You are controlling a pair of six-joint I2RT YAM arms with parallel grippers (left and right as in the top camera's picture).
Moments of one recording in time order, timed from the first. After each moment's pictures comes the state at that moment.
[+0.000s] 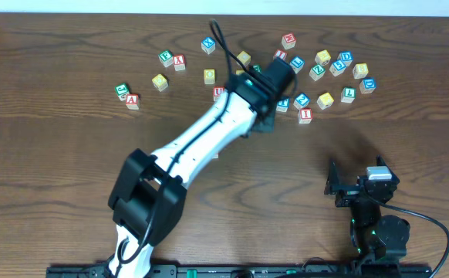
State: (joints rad) left arm -0.73 2.04 1.77 -1.03 -0.17 -0.52; right arm 0.01 0.05 0.01 -0.07 -0.03 -0.03
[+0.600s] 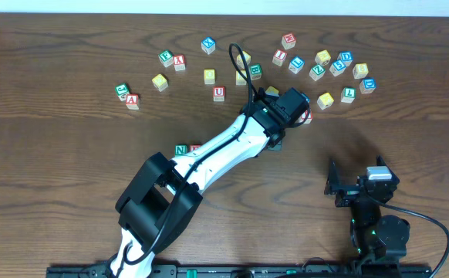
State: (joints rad) left arm -0.82 2.04 1.60 -0.86 -0.25 -0.62; right arm 0.01 0.05 0.01 -0.07 -0.03 -0.03
